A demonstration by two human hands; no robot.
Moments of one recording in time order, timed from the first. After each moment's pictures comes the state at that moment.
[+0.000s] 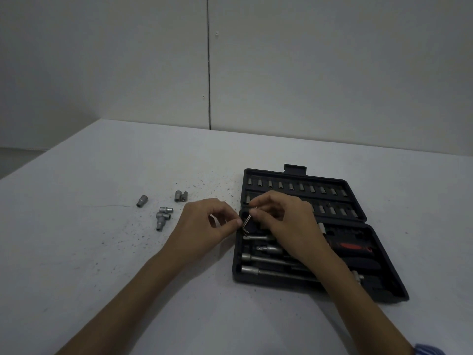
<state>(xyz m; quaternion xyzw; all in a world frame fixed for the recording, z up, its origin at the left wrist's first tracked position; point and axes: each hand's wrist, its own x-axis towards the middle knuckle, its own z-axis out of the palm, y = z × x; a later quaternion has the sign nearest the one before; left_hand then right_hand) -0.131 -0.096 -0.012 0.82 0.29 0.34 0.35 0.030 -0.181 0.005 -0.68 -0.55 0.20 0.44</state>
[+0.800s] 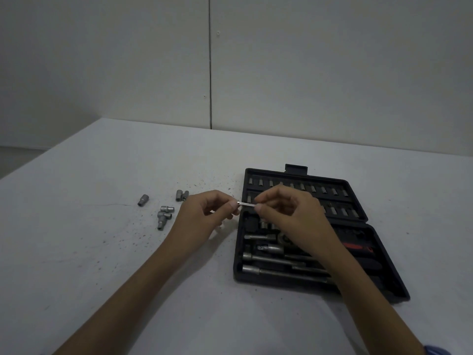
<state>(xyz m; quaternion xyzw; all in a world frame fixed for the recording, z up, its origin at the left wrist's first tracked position) -0.129 -0.096 -0.006 0.71 0.31 0.35 0.52 0.034 -0.189 0.020 -0.65 -0.53 0.25 0.49</state>
